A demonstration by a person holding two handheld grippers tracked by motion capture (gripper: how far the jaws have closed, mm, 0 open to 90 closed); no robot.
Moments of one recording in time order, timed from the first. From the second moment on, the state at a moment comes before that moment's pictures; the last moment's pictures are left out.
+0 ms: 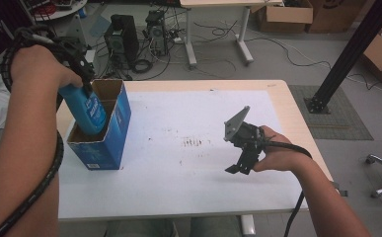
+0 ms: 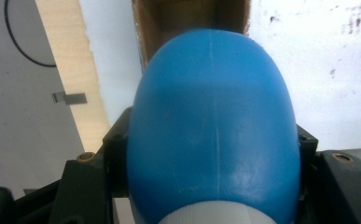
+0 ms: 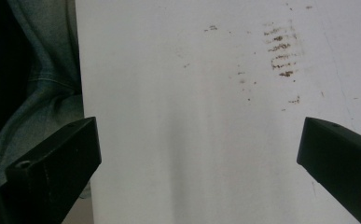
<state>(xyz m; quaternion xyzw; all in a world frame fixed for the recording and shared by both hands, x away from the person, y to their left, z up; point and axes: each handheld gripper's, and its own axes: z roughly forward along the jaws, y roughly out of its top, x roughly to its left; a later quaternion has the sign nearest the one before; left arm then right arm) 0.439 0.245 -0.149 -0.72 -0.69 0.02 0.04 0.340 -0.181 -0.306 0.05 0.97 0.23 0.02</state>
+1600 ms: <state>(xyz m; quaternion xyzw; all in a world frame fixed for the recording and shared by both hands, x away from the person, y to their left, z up) 0.451 0.252 -0.287 -0.73 -0.68 0.03 0.04 0.340 -0.181 -0.321 0.06 0.97 0.23 0.00</state>
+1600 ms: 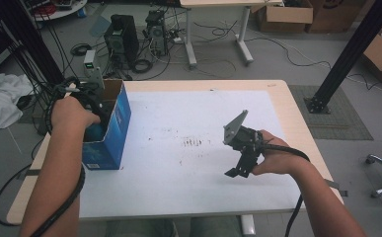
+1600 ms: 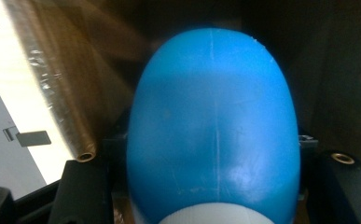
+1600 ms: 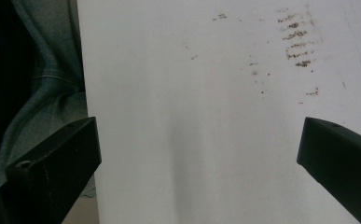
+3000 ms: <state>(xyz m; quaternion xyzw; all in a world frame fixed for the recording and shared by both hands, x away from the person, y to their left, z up) 0.447 0.247 -0.267 -0.74 -0.67 0.01 0.03 0.338 -0.180 -0.320 0.06 0.97 0.23 0.00</state>
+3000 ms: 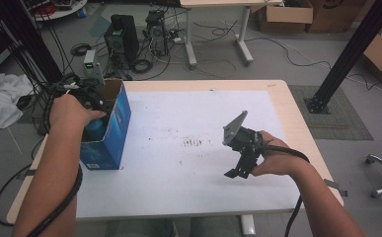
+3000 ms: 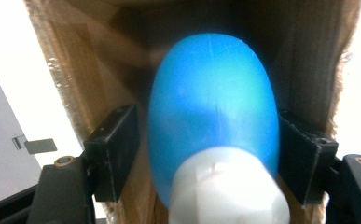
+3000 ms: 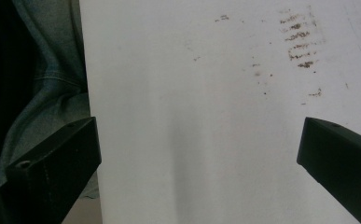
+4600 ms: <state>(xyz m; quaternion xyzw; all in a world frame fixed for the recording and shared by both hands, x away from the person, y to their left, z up) 0.437 0.230 -0.179 -0.77 -0.64 -0.01 0.00 0.336 -0.186 -0.317 0.07 0.97 0.24 0.01</state>
